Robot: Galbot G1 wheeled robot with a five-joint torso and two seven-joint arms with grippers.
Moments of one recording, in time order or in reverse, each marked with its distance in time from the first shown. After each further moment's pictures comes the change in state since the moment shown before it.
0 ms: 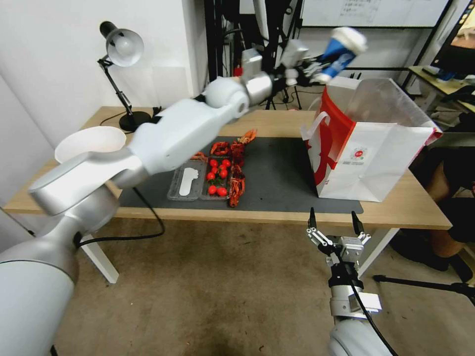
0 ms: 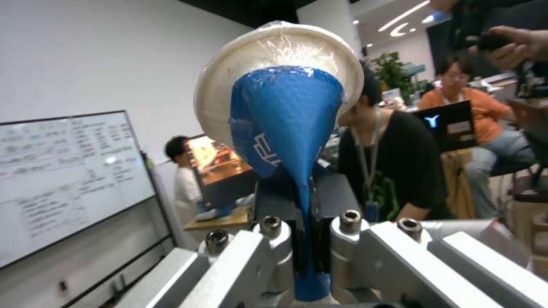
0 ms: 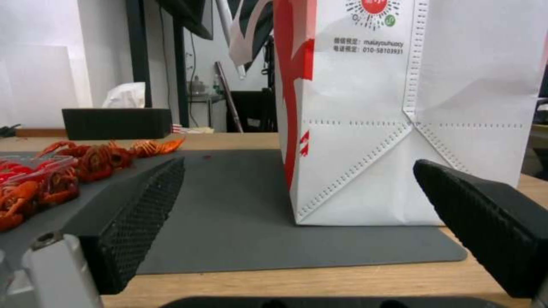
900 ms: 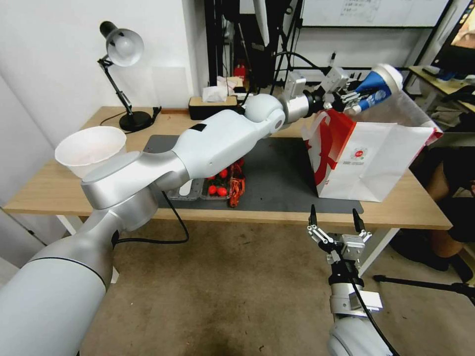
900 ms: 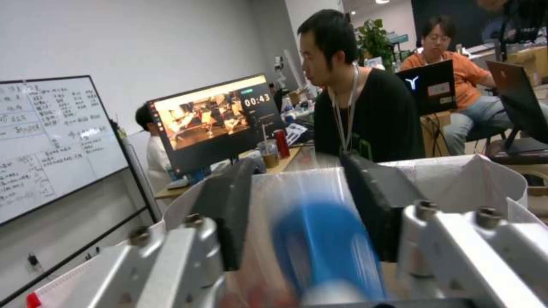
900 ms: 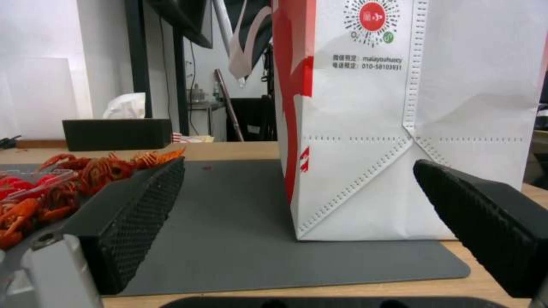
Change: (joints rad) left arm 0.024 -0.115 0.078 0.125 0.044 -0.005 0.012; right arm 0.011 0.003 0.002 0.010 0.001 0.001 0.000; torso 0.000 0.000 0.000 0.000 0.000
